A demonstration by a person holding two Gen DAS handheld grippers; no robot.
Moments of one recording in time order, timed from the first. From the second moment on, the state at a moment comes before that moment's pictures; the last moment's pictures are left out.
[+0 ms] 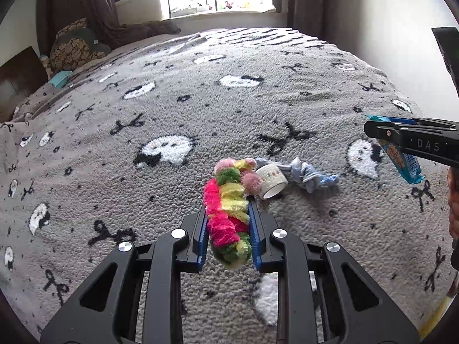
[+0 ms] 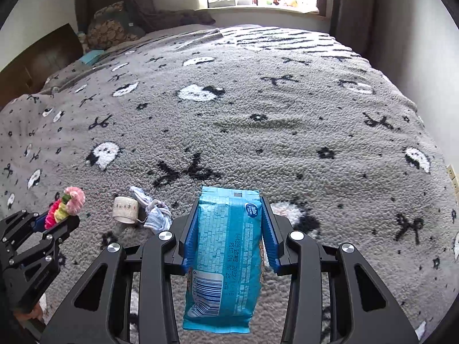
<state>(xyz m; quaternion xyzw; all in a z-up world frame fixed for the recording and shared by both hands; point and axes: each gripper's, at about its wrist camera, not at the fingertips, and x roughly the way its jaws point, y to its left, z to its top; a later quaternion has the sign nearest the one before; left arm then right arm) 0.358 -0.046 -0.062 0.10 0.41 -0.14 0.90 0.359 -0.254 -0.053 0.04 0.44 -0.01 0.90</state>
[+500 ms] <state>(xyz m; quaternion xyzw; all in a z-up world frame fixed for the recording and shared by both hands) 0.229 -0.062 0.051 0.11 0.33 -0.18 0.92 0.235 -0.241 0.058 0.00 0.35 0.00 0.94</state>
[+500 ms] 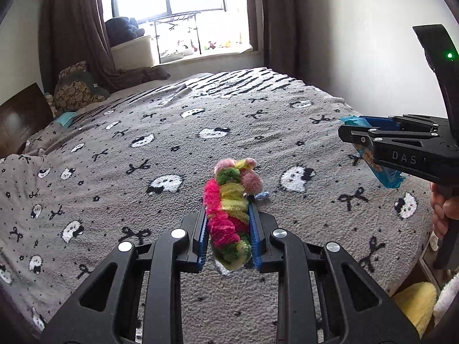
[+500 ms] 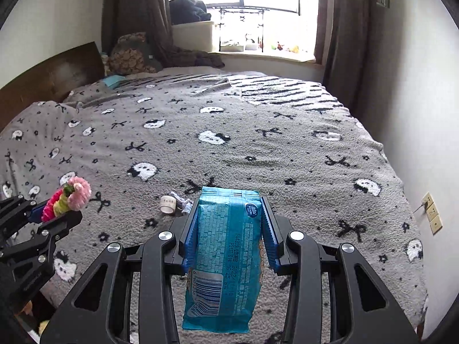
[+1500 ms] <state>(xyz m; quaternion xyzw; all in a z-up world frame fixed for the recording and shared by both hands) -0.016 -0.030 -0.063 0.12 0.35 -0.26 0.89 -0.028 -0.197 -0.021 -0.01 0.31 0.10 0.94</state>
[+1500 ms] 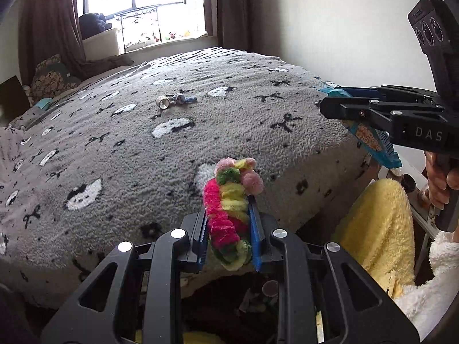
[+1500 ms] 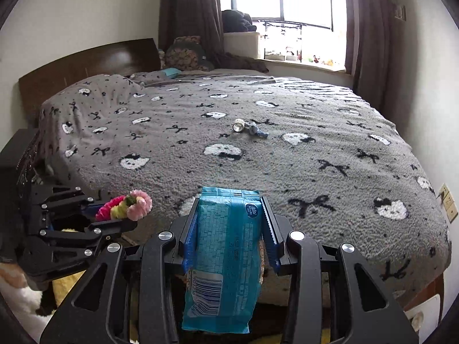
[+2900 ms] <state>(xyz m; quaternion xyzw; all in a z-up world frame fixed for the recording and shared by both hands) -0.010 -0.027 -0.307 0.04 0.63 -0.24 0.74 -0.016 -0.188 -0.275 0.11 0.59 0.11 0.79</state>
